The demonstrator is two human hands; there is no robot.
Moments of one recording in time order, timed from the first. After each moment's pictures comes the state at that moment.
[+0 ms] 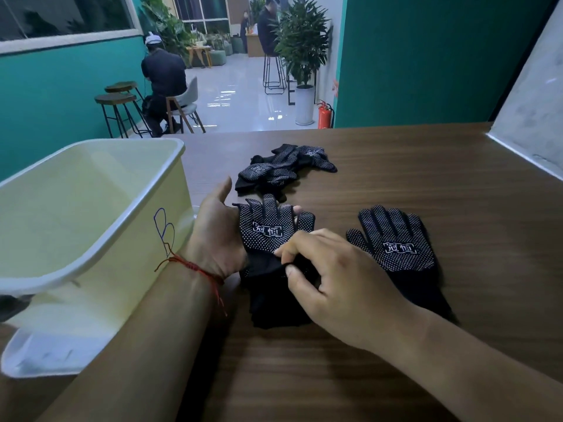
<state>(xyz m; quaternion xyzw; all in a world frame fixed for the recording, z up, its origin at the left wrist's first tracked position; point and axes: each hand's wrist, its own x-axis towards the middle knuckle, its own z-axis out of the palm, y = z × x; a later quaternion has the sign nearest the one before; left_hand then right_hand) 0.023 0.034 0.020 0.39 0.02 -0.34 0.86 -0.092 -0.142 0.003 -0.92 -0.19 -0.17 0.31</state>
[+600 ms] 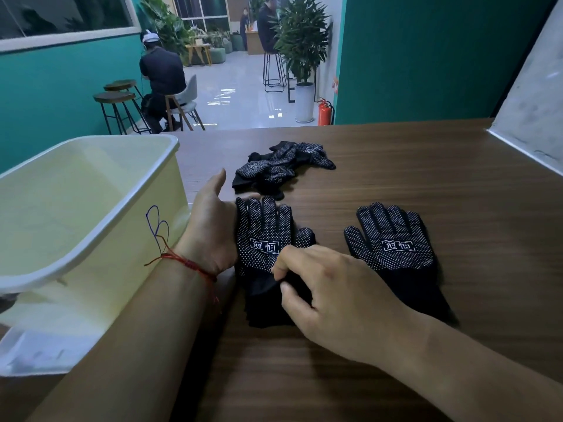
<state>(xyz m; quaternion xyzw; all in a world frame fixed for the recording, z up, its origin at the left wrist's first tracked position) 0.031 0.035 0.014 0.49 0.05 -0.25 0.83 -0.102 -0.142 -0.001 -0.94 -0.21 -0.14 0.23</state>
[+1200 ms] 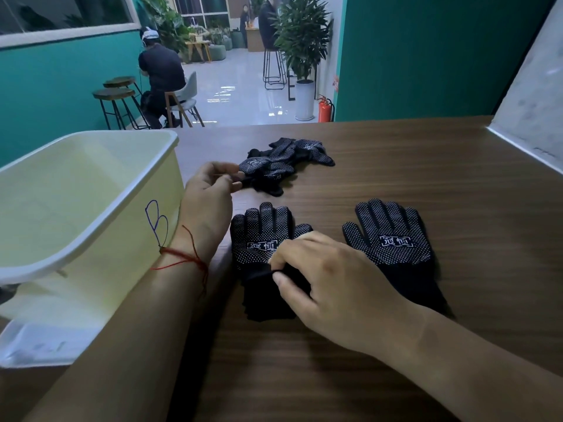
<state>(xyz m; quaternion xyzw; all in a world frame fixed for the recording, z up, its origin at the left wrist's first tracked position) 0.046 0.041 0.008 0.74 -0.01 0.13 0.66 -0.099 -0.144 -0.002 -0.93 -0.23 -0.16 0.23</state>
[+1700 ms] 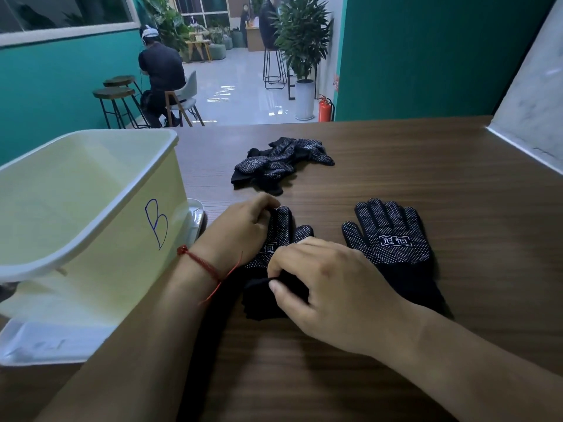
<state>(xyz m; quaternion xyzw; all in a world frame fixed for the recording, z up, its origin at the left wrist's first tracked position) 0.032 0.028 -0.015 0.93 -0.19 0.04 0.31 -0.101 -0.143 -0.002 -0.93 -0.24 -0.18 0.20</state>
